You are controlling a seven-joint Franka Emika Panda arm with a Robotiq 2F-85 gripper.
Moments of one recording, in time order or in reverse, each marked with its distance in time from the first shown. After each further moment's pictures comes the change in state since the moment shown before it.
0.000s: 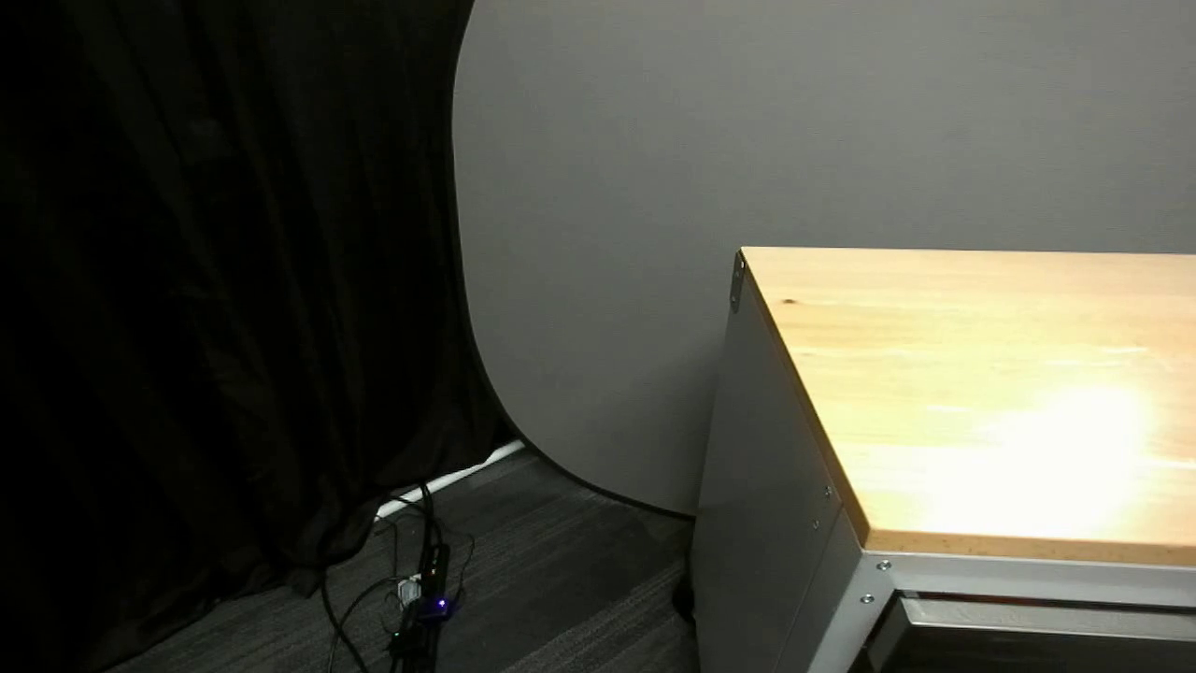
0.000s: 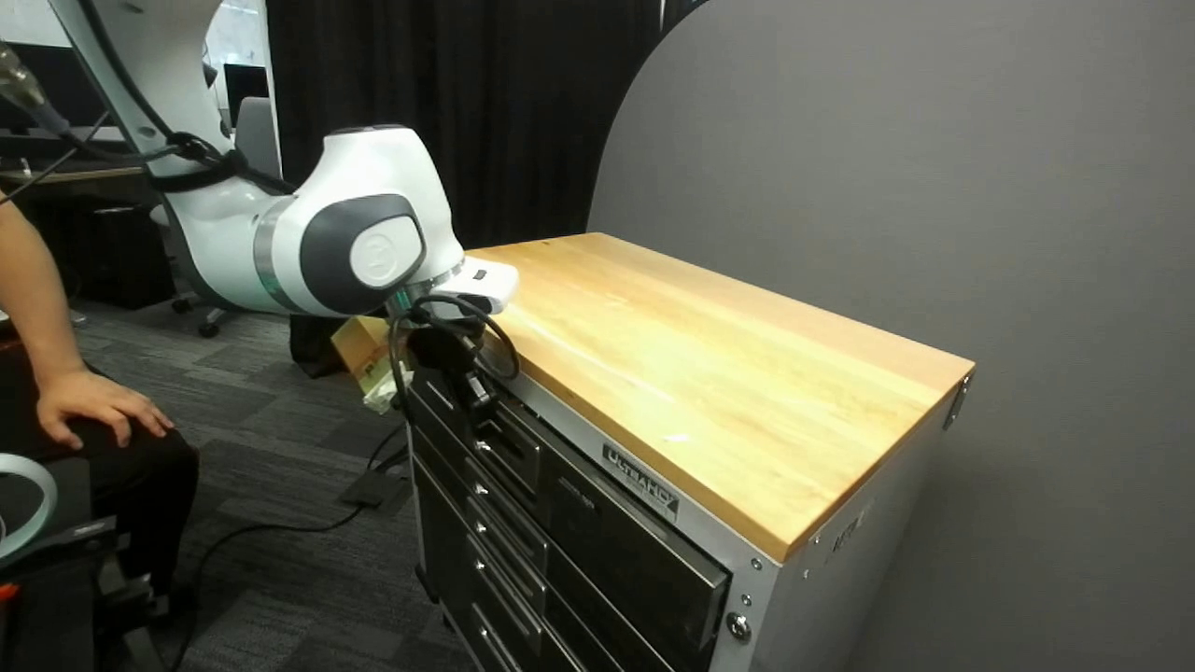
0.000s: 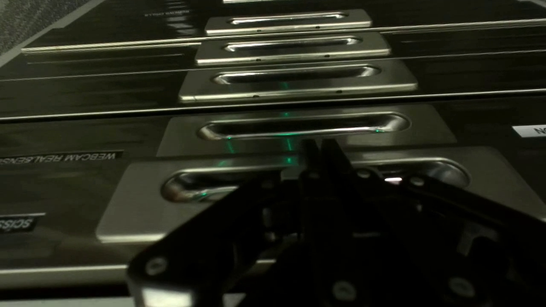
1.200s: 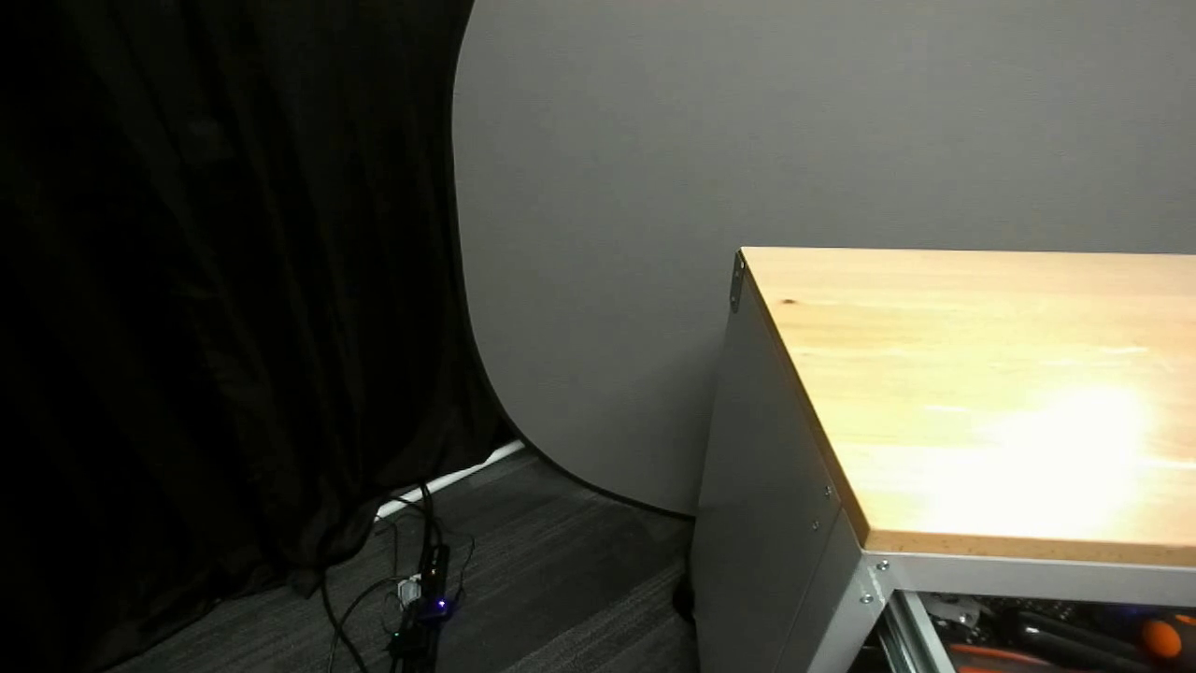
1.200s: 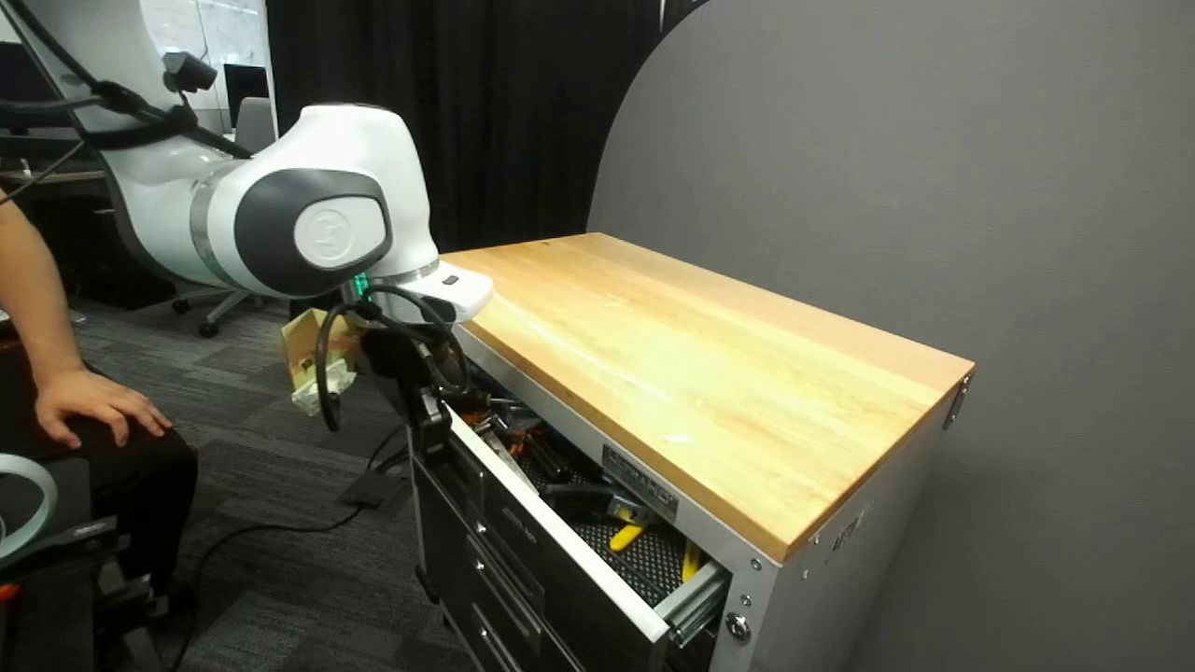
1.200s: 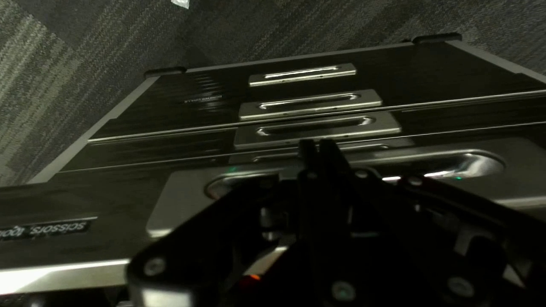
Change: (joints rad) arm -0.132 -0.136 0.121 -0.123 0.021 -0.175 -0.003
